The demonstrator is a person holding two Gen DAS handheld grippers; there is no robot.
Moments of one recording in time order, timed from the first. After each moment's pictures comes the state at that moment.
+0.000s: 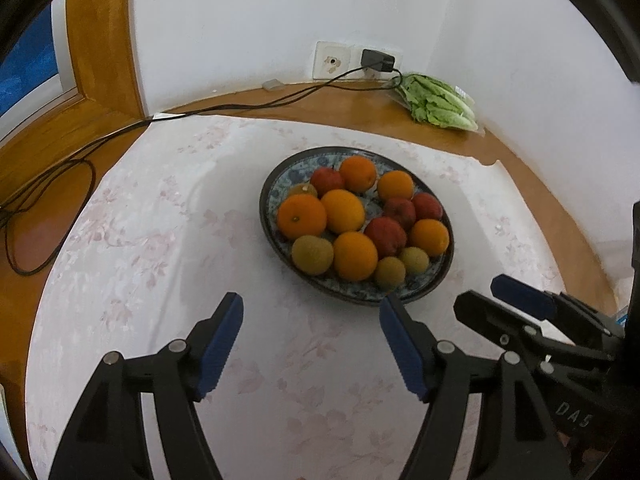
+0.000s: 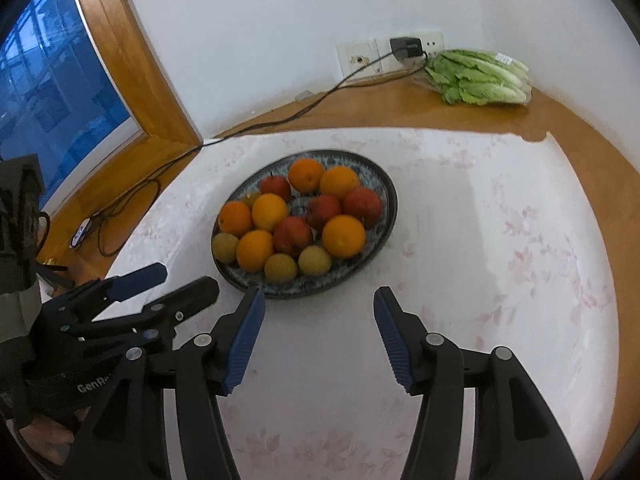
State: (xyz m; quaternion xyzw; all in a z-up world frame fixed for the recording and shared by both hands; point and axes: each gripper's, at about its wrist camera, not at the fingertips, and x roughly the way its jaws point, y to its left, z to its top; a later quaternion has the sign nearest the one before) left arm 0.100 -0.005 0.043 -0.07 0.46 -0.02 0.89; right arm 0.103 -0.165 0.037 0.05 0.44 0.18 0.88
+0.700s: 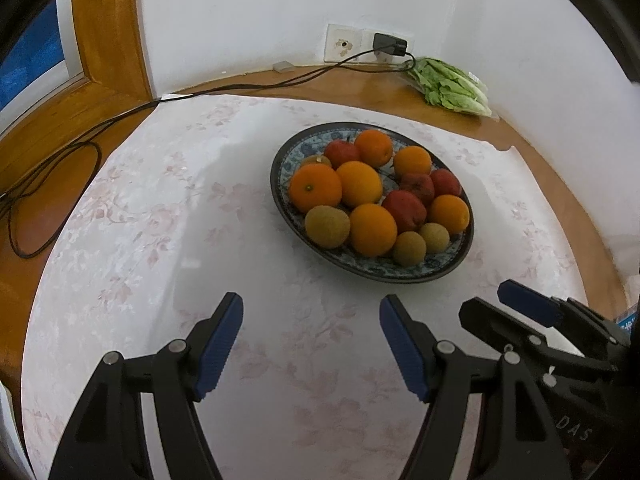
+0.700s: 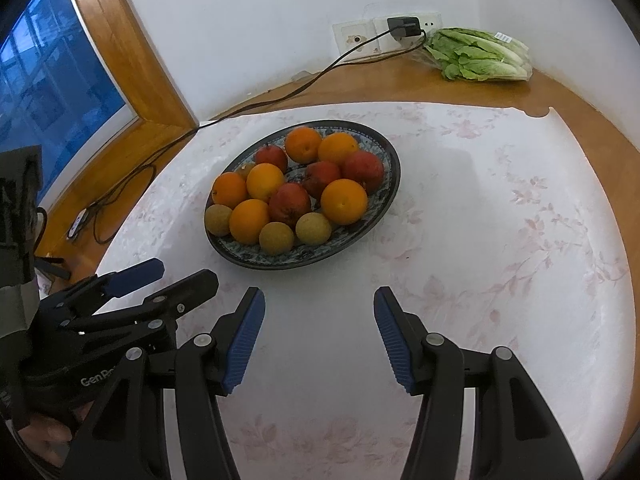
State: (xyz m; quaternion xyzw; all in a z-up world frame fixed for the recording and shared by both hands) left arm 0.099 -0.004 0.026 -0.06 0.48 0.00 0.88; right arm 0.097 -0.162 0.019 0.06 0.46 0.18 0.87
